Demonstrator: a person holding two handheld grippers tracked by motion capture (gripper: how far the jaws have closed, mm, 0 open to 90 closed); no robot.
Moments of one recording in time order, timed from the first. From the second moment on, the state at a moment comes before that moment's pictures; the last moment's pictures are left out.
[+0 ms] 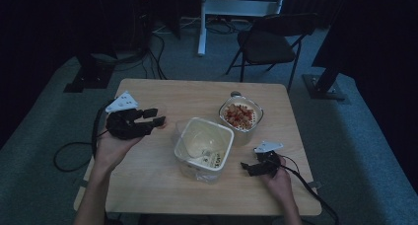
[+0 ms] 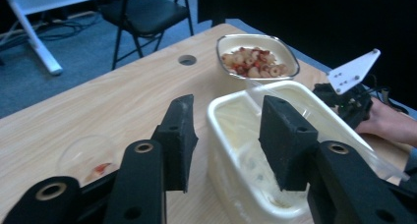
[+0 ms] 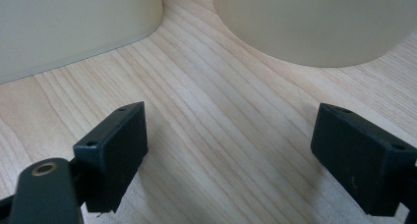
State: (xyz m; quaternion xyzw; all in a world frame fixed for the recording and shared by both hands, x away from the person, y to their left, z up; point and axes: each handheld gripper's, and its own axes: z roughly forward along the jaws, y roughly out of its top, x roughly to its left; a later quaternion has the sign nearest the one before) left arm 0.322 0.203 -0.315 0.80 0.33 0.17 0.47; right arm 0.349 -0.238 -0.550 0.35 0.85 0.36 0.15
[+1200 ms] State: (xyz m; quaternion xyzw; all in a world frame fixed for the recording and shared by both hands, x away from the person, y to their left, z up) left arm 0.328 0.193 -0.310 0.84 0.31 0.12 0.43; right arm 0.349 -0.238 -0.550 0.35 0.85 0.36 0.15
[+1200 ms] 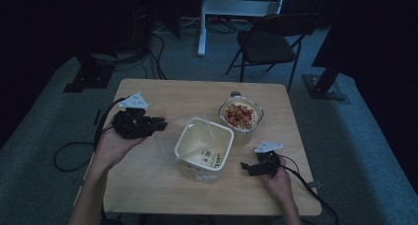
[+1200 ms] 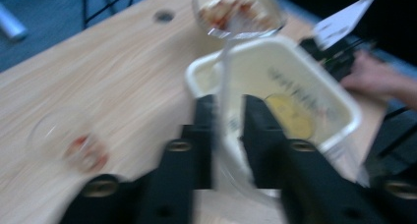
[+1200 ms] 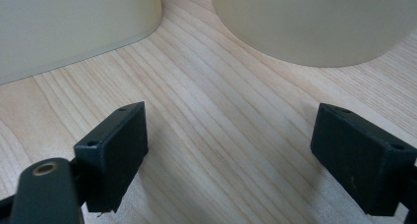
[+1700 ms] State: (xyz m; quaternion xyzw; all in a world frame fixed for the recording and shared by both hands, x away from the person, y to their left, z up) left arm 0.336 0.193 -0.313 0.82 0.32 0.13 0.45; right arm 0.349 -0.238 -0.550 0.35 0.85 0.36 0.15
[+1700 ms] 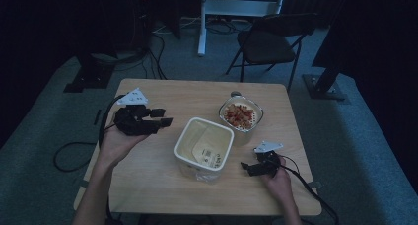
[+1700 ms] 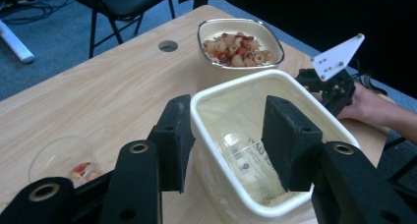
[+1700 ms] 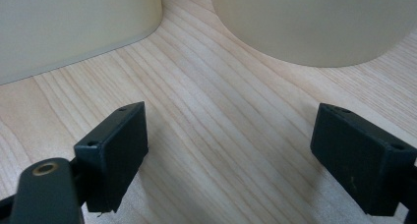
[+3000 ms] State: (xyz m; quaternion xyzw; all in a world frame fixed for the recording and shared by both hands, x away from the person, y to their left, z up) left arm 0.413 0.246 -0.465 0.73 0.46 0.23 0.44; right arm 0.349 -0.238 -0.550 0.35 0.85 0.36 0.15
